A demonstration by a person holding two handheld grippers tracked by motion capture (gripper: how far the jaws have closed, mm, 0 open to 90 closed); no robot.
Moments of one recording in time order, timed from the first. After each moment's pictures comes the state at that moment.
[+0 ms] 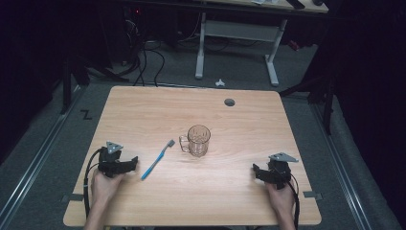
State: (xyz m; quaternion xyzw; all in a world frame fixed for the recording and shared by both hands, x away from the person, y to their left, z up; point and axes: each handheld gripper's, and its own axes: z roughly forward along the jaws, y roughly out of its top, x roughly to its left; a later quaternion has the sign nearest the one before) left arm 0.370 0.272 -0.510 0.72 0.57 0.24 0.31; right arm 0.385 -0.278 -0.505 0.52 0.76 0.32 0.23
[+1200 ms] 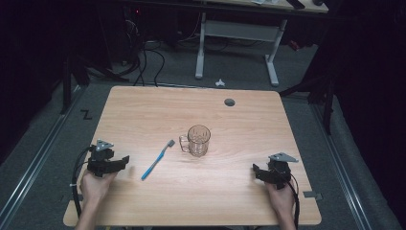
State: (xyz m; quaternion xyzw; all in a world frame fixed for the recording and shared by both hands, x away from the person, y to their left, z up) left arm 0.355 0.290 -0.481 0.72 0.57 0.20 0.32; right arm 0.385 -0.278 -0.505 0.52 0.76 0.32 0.23
